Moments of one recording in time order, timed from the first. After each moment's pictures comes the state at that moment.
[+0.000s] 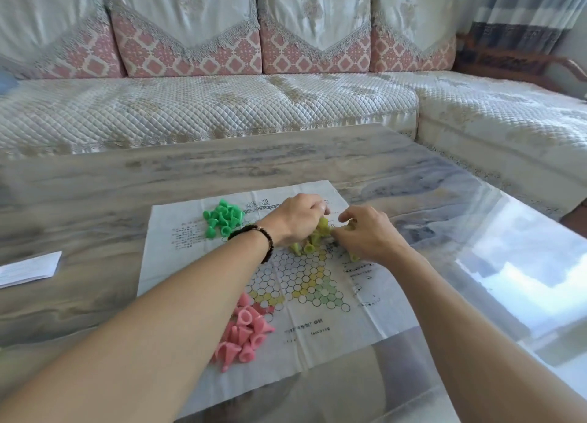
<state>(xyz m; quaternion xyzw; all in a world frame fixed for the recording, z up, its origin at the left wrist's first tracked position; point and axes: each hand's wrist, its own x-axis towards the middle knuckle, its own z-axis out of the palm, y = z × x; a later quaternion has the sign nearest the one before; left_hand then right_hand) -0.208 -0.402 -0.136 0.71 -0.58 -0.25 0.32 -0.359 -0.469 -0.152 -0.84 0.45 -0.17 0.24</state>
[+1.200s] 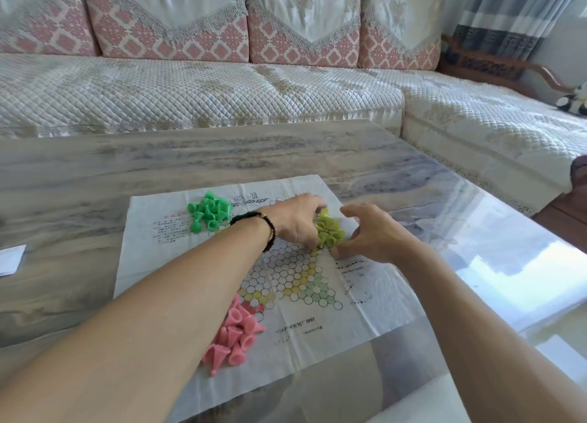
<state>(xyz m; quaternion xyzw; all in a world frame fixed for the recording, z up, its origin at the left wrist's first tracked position) -0.215 -0.410 -0.127 0.69 -0.64 -0.30 0.15 -0.381 -0.482 -0.148 -0.86 0.42 -0.10 0.27</state>
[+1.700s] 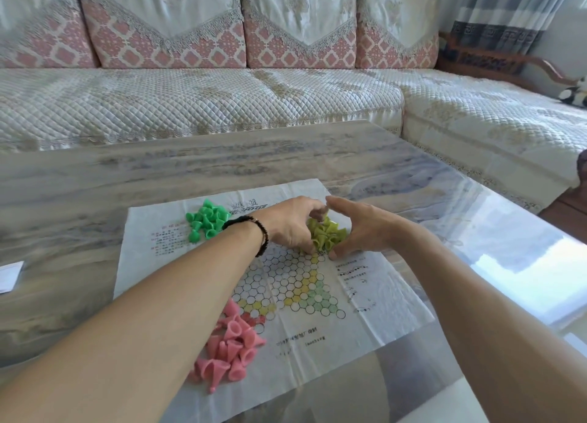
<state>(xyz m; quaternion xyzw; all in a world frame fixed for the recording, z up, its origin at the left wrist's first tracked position) -0.202 -0.416 -0.131 0.68 -0.65 -0.30 0.17 -0.365 -0.501 -0.136 -0.89 0.37 0.00 0.27</state>
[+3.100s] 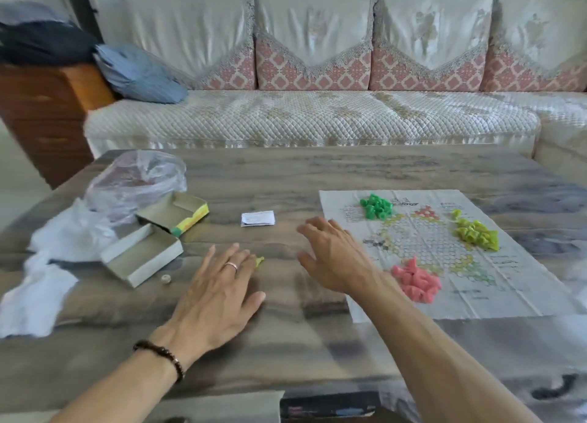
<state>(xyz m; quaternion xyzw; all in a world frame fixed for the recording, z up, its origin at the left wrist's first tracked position) -0.088 0.010 -0.159 0.85 -0.51 0.09 0.05 -0.191 -0.186 -0.127 -0.98 0.16 -0.12 0.10</state>
